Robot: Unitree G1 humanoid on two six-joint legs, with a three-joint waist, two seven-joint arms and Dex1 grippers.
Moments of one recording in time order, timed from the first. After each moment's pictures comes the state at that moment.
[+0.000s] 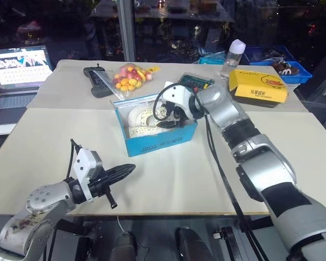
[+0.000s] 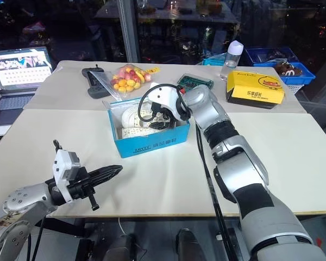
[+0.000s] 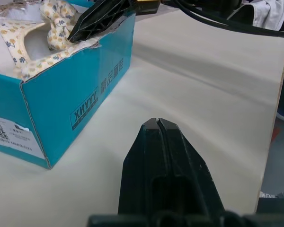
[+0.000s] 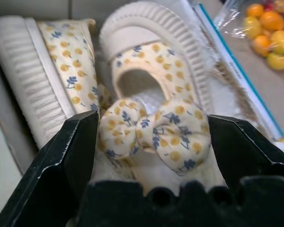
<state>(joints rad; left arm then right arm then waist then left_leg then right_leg) 0.08 0.69 0.21 -0.62 -0.67 0.53 -0.72 -1.35 -0.29 0.38 0.96 -0.16 0.05 0.99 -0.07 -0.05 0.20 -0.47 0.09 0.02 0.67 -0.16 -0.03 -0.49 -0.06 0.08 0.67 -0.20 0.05</state>
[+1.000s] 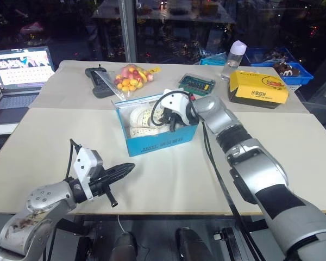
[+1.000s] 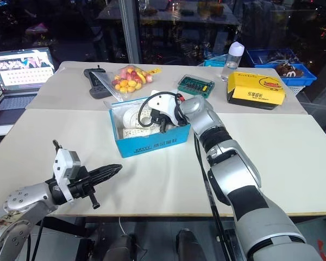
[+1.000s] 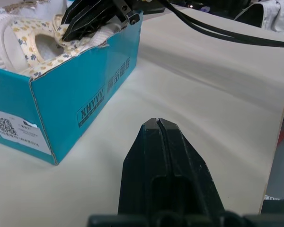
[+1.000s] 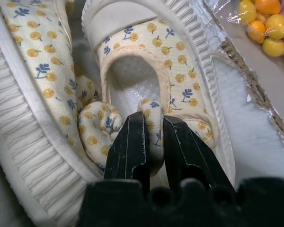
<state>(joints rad) 0.07 0.69 0.20 -0.62 -0.67 0.55 -0.70 -1.33 -0.24 0.33 1.02 -0.21 0.03 0.90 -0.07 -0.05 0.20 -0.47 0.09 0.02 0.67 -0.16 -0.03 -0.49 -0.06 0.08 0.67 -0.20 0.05</state>
